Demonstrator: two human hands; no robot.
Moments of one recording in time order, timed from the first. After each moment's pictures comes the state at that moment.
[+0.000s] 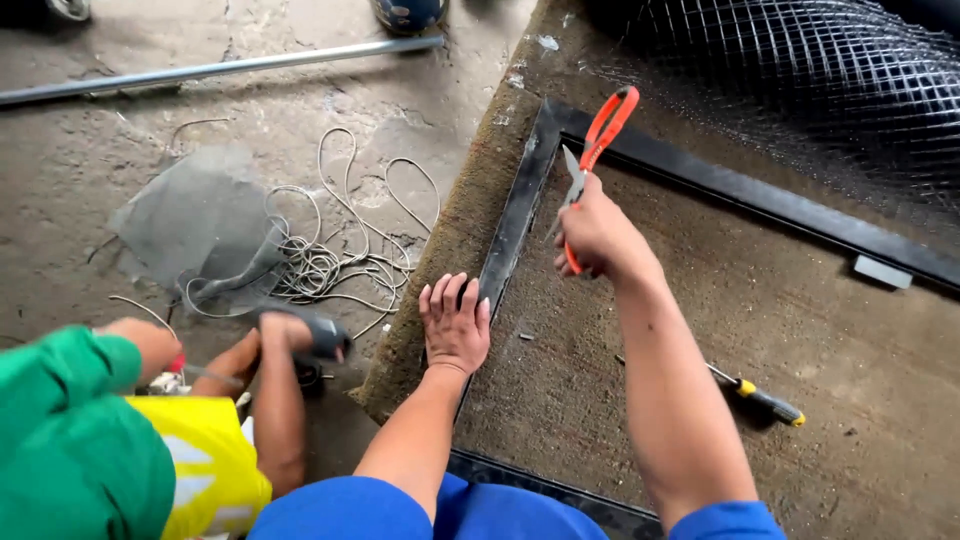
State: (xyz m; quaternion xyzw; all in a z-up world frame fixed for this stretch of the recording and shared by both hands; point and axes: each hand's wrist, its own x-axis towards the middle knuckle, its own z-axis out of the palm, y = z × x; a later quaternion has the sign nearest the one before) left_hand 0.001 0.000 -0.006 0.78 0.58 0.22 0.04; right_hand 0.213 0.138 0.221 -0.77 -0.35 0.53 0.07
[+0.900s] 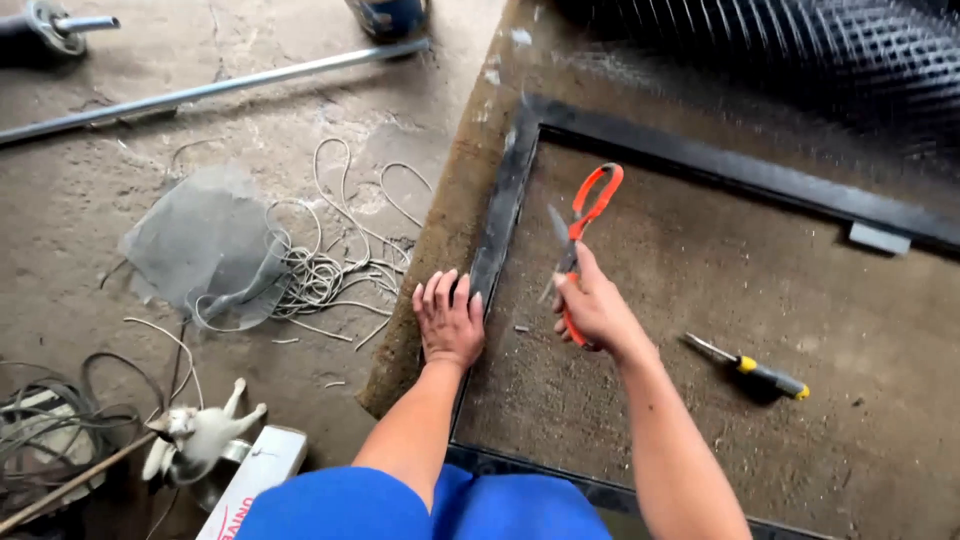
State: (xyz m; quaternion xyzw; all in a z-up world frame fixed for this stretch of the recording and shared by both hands) left_hand -0.001 -0.003 -0.017 0.79 0.57 0.23 0.03; right_hand 0.211 0.031 0.223 -0.74 -0.28 0.59 0.17
